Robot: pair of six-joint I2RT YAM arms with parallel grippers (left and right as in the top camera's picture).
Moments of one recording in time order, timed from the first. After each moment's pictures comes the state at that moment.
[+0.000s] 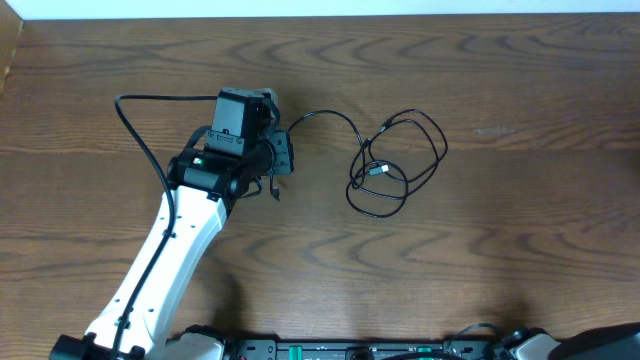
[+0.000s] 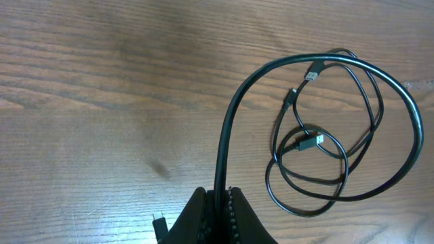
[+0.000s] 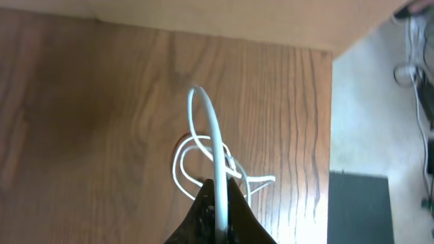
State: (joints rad) left arm -0.29 1.38 1.13 -0.69 0.13 -0.35; right arm -1.03 1.41 1.33 -0.87 0.28 0.35
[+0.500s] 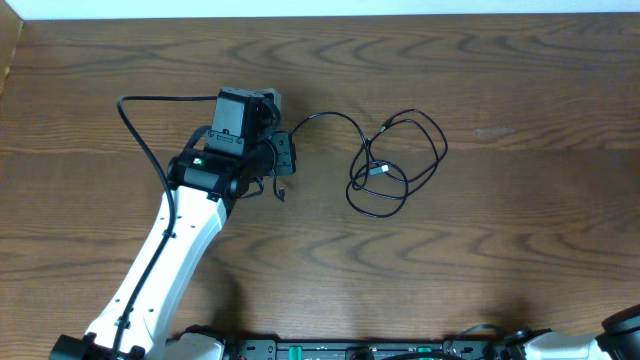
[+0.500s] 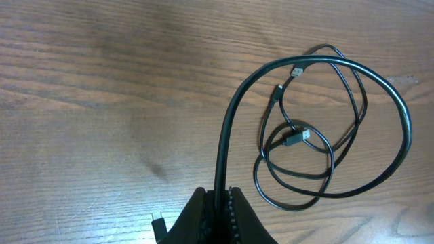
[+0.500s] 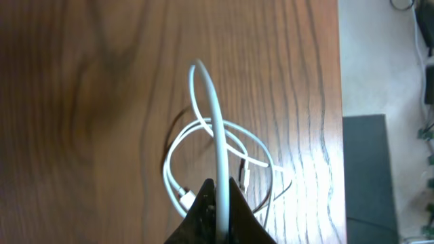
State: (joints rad) left arm -0.29 1.38 1.13 -0.68 0.18 -0.35; right arm -1.14 1.65 1.32 -0.82 0.26 0.44
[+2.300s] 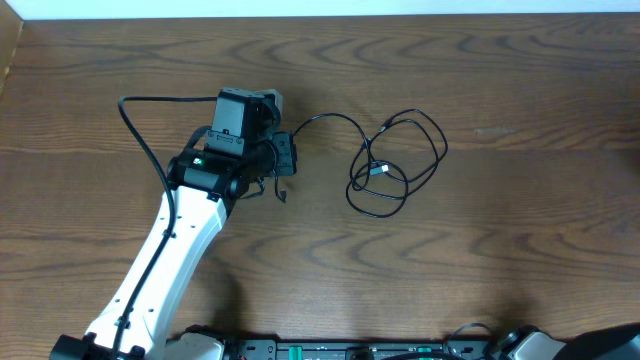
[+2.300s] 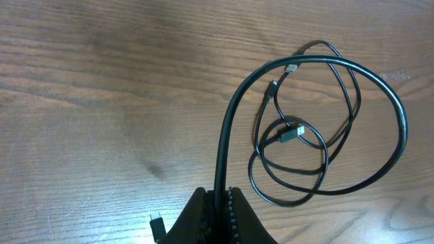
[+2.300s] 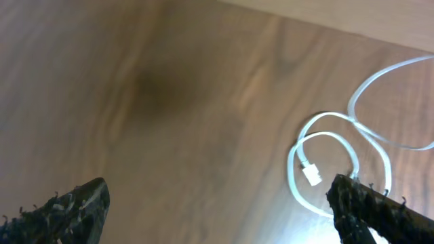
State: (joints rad) left arm -0.29 1.38 1.13 -0.68 0.20 -0.35; right arm -0.81 1.40 1.32 -0.82 0.17 0.41
